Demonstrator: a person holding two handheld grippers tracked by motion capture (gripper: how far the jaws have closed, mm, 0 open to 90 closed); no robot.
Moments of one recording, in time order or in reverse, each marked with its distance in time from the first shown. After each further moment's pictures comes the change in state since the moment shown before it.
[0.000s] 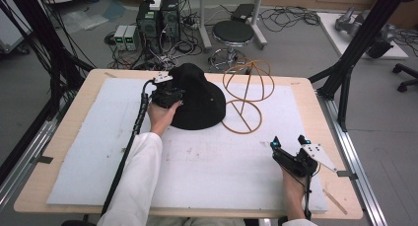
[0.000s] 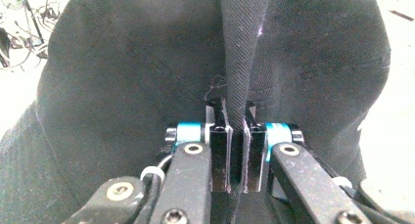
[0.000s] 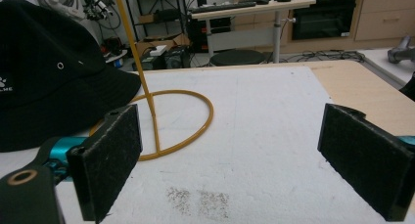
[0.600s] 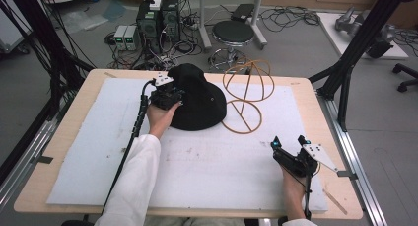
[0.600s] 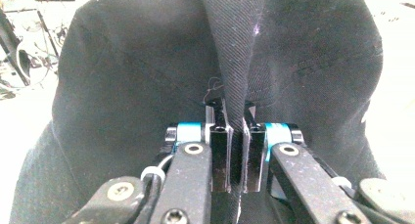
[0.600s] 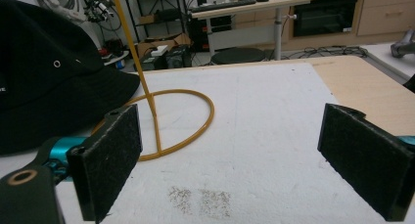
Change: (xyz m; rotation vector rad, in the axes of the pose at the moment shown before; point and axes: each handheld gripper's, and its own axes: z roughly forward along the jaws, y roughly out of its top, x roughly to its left) left arm -0.009 0.001 -0.012 -0.040 0.042 0.058; right arm -0.001 -0.001 0.001 0.004 0.007 0.026
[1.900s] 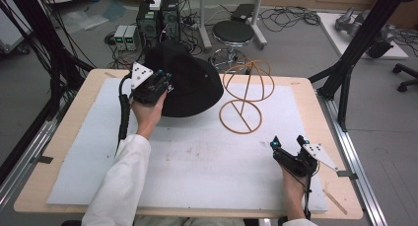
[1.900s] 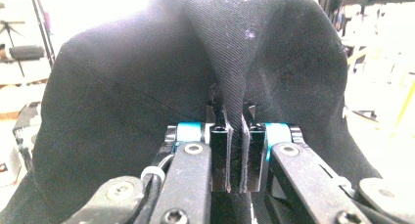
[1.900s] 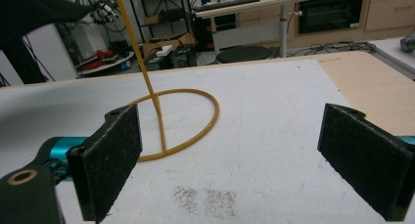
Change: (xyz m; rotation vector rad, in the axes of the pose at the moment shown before) left arm -0.015 0.045 -0.081 -0.354 0.054 0.082; right arm -0.001 -0.001 0.002 0.004 0.019 0.022
